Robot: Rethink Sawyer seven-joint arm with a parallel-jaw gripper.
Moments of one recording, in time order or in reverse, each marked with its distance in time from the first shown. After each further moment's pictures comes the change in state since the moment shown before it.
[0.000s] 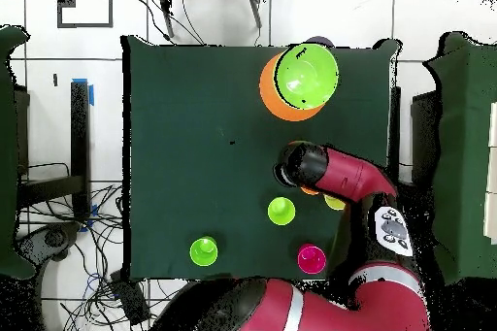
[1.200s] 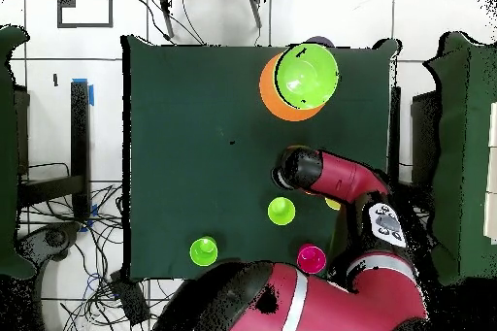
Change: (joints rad) arm -0.005 0.043 0.011 0.000 -0.006 -0.018 0.000
